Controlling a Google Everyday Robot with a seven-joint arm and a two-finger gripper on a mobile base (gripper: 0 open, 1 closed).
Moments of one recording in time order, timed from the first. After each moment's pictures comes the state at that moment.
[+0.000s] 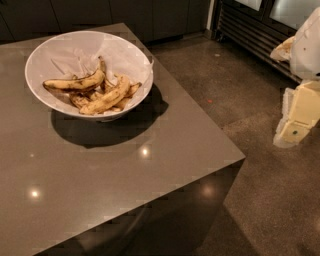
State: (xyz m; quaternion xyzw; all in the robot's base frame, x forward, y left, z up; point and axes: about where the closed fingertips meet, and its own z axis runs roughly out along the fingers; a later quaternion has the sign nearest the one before) arm 0.438 -0.217 0.976 -0.60 0.78 -0.03 0.16
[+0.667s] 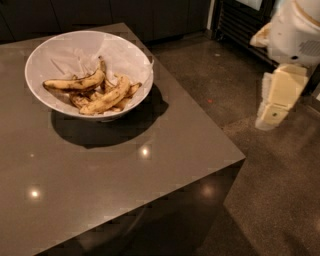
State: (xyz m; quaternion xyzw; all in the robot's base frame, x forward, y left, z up) arm 0.467 -0.193 0.987 -0.63 0.76 -0.04 0.17
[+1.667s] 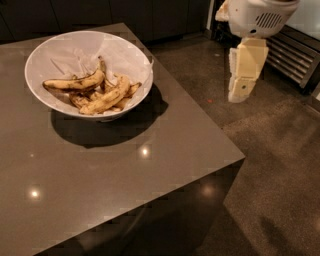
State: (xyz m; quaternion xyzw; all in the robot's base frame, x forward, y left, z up) arm 0.519 -0.137 1.009 -0.70 0.69 -0.08 0.18
